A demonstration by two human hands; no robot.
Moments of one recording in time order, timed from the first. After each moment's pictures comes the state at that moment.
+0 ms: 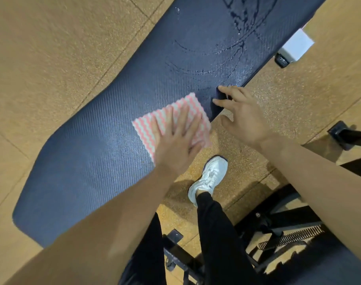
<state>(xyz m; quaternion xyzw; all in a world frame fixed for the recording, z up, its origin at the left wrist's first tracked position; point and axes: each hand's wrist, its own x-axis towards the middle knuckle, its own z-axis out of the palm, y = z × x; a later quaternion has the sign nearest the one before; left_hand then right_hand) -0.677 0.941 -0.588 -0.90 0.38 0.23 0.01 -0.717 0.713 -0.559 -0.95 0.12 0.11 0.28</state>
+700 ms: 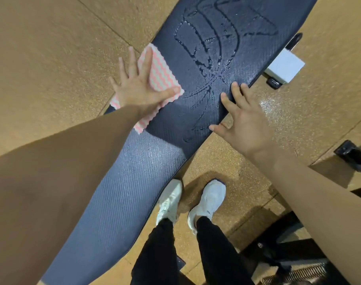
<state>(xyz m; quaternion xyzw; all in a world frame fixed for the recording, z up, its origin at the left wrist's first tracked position) -0.463 0.806 -0.578 -0.95 0.20 0.24 -0.02 -0.686 0.620 -0.563 -0.95 0.20 0.14 0.20</state>
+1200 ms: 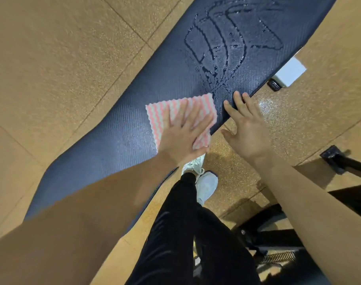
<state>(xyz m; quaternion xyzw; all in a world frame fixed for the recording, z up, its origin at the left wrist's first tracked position) -0.597 0.807 -0.584 -0.85 0.47 0.22 0.06 -0.687 0.606 -0.554 -0.94 0.18 0.17 0.22</state>
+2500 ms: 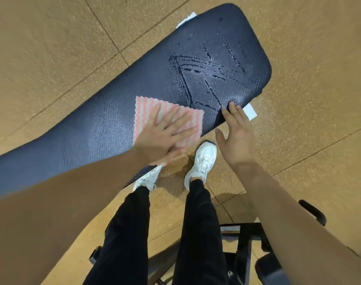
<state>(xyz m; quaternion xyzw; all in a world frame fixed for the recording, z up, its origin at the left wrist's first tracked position) -0.544 0.679 -0.592 -0.83 0.54 0.16 -0.02 -0.636 0.438 -0.554 -0.93 0.21 0.13 0.26</state>
